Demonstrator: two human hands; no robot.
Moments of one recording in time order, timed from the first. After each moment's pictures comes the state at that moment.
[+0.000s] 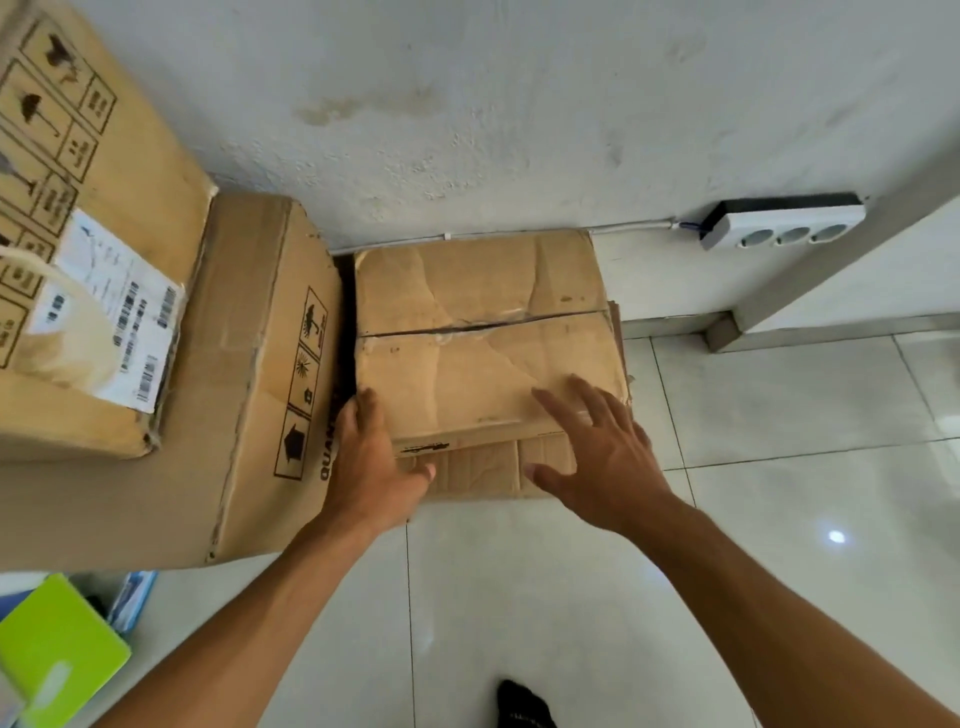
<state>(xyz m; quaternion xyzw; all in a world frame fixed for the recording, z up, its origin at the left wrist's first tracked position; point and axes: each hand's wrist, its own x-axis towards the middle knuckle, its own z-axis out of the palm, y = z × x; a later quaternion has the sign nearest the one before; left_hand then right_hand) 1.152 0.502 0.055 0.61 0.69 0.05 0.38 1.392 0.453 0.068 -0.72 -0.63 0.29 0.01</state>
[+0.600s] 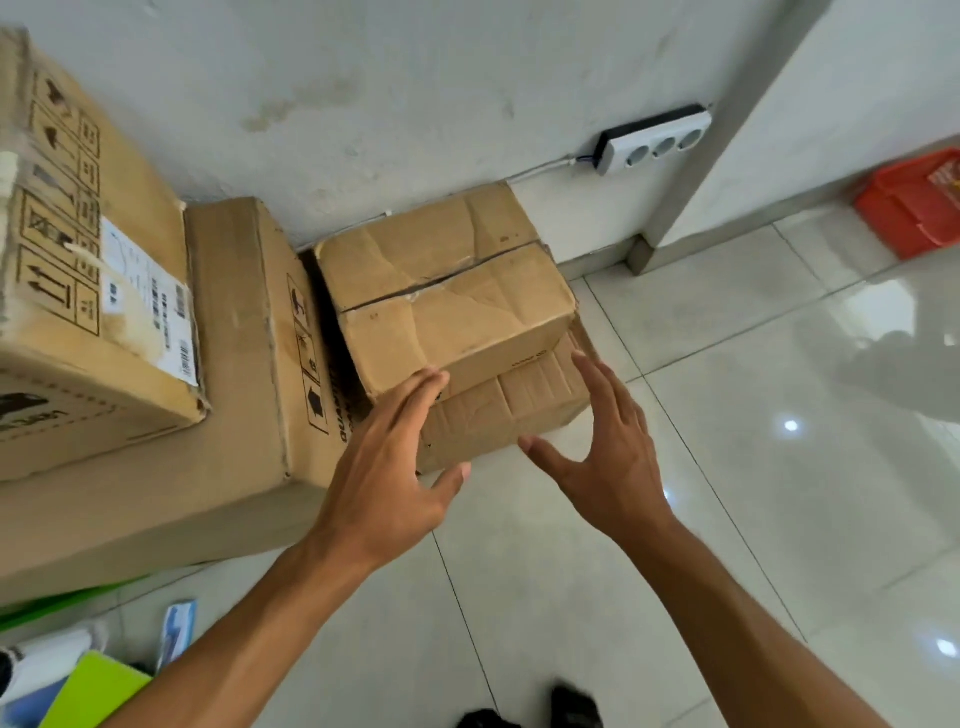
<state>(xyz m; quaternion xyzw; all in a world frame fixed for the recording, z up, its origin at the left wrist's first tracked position) 1.102 0.434 0.130 0.86 0.38 0.11 0.31 1.302 0.324 0.109 -0.83 -0.43 0.22 0.28</state>
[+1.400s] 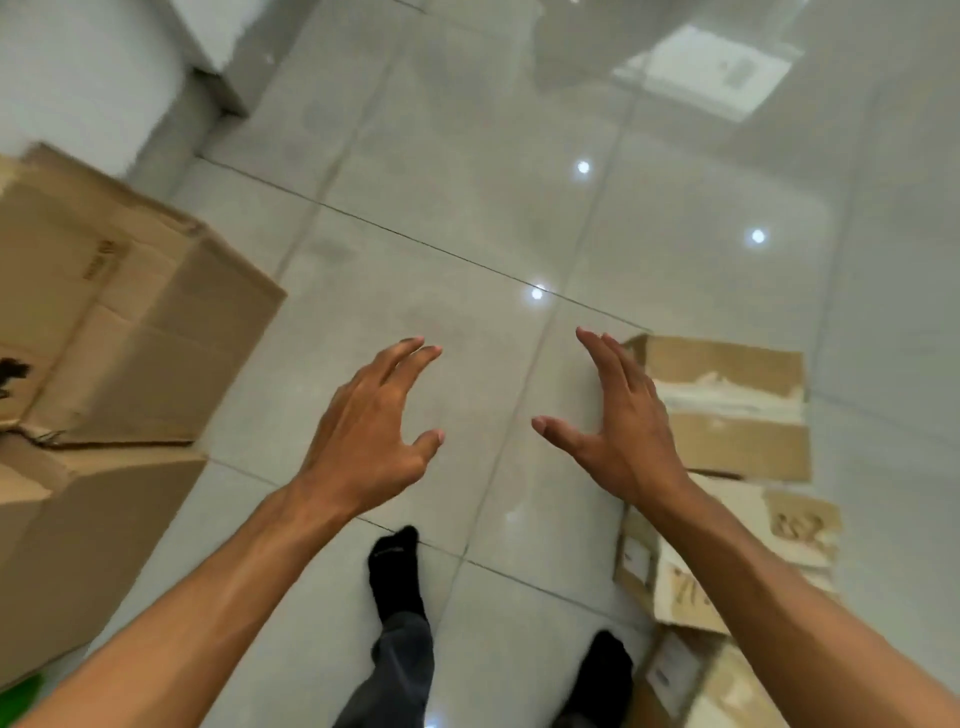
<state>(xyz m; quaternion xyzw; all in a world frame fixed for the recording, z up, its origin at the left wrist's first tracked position) 1.216 0.101 0.085 0.95 0.04 -0.12 0.30 1.276 -0.157 0.068 -0.94 -0.06 0.19 0.29</state>
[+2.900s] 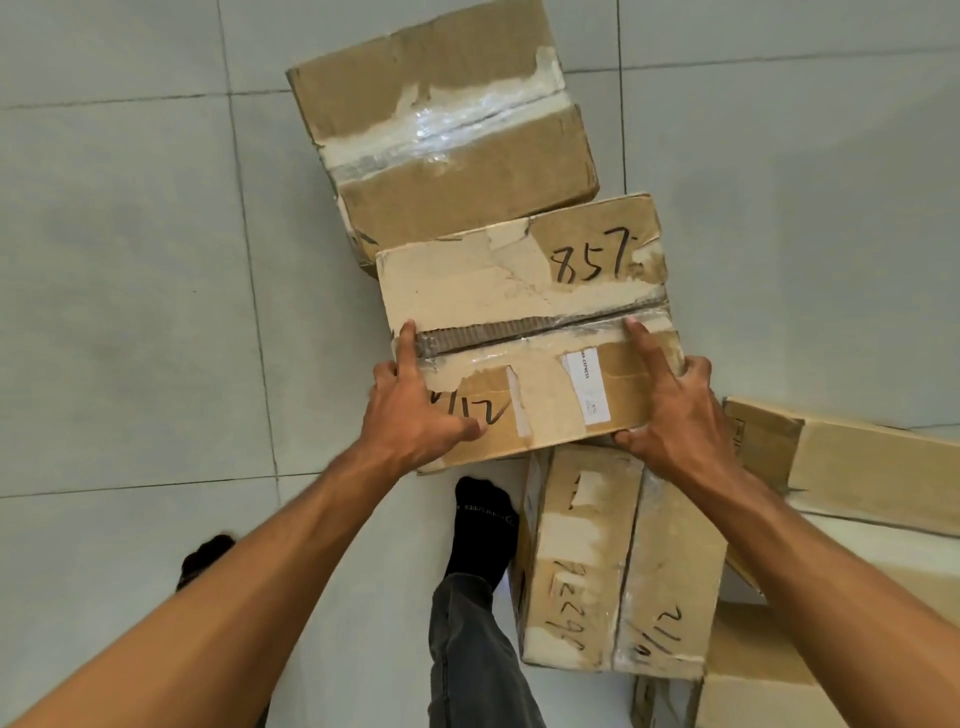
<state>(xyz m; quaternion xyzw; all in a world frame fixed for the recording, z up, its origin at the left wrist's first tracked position) 1.125 -0.326 -0.139 0.85 0.12 -0.42 0.31 1.049 -0.595 -0.148 -0.92 0.22 0.26 0.20</state>
